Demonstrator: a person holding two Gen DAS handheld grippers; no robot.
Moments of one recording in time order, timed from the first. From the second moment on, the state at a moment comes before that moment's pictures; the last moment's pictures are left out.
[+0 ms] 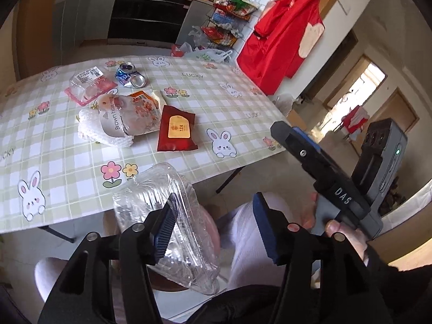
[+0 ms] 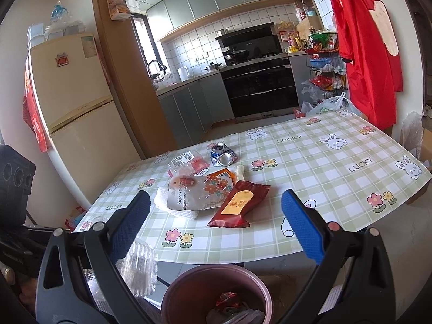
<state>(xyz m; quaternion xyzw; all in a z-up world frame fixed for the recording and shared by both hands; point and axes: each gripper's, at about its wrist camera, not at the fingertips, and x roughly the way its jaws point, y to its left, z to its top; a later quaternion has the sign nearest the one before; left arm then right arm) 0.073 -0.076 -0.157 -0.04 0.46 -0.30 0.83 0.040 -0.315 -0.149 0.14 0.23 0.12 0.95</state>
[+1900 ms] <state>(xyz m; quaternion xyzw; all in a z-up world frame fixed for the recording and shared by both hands) 0.182 0.047 -0.197 -0.15 0.42 -0.15 0.88 0.134 -0.292 -0.217 0.09 0.36 0.08 0.93</state>
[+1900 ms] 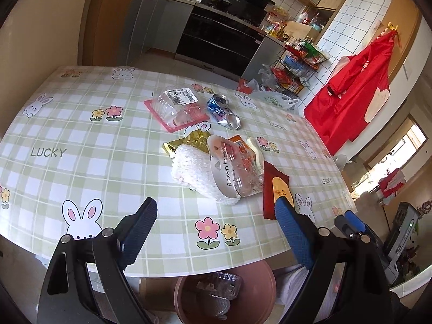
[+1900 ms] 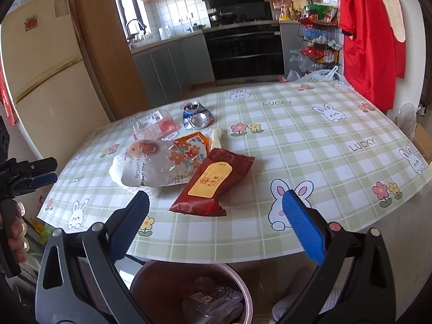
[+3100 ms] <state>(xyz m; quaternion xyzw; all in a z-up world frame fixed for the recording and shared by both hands) 0.228 0.015 -0.242 -0.17 0.45 -0.20 0.85 0.259 -0.264 -0.316 0.05 0.52 0.04 0.85</state>
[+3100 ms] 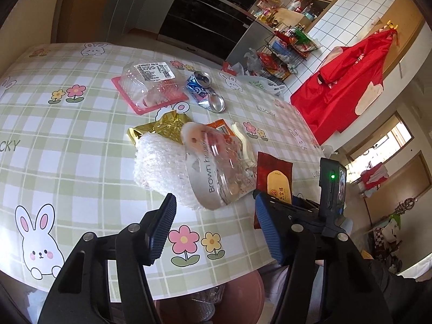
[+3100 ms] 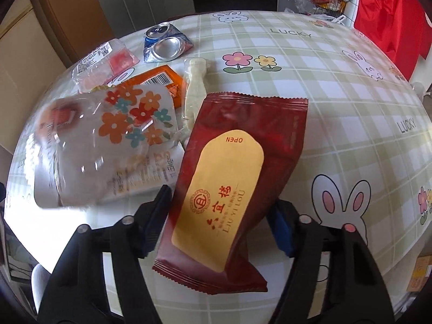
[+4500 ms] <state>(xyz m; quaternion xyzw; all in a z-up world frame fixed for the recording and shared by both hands) 0.314 -0.046 -0.247 -0.19 0.48 -0.31 0.80 0.242 -0.275 -0.315 0.06 0.49 0.07 0.87</state>
